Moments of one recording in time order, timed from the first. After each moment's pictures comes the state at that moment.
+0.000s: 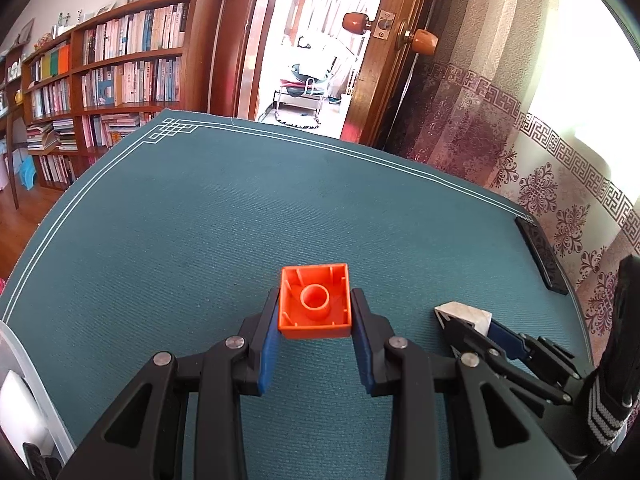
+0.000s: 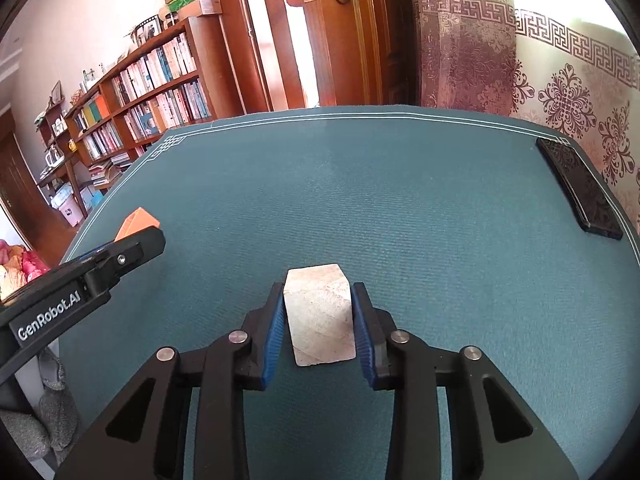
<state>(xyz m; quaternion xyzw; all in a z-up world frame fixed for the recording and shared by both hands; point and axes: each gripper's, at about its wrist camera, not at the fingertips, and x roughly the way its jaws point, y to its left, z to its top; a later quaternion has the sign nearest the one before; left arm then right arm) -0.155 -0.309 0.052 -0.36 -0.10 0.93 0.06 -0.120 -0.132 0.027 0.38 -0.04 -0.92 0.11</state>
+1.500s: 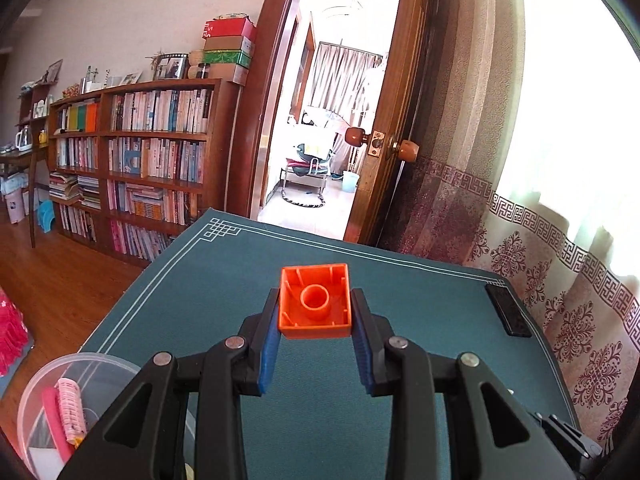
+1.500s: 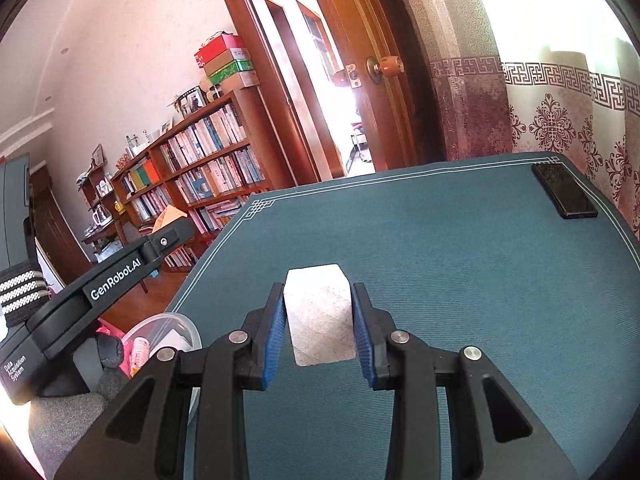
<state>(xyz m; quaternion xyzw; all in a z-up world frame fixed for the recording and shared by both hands) -0.056 -0.360 0.144 -0.22 -0.09 0.97 0.03 0.006 -0.169 0.111 0.28 -0.12 -0.94 0.17</state>
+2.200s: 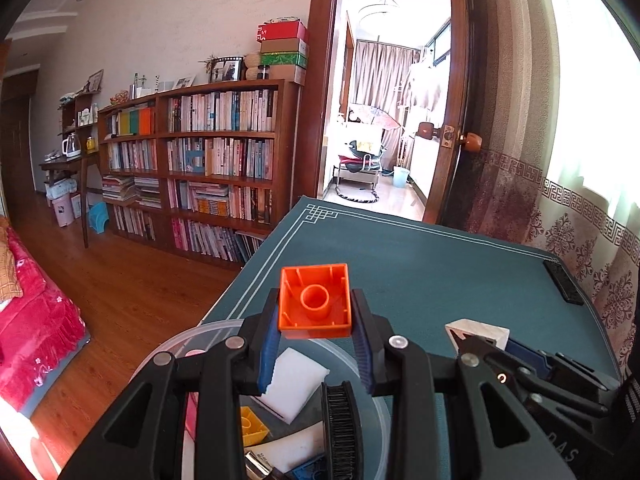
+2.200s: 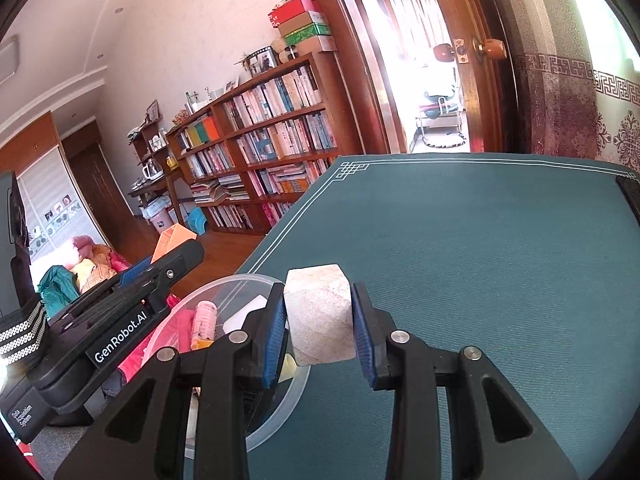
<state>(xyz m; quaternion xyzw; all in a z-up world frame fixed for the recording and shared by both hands) 0.006 -0.451 0.121 -0.23 -0.06 0.97 -0.06 0.025 -0.276 0.099 0.30 -0.08 -0.91 0.27</state>
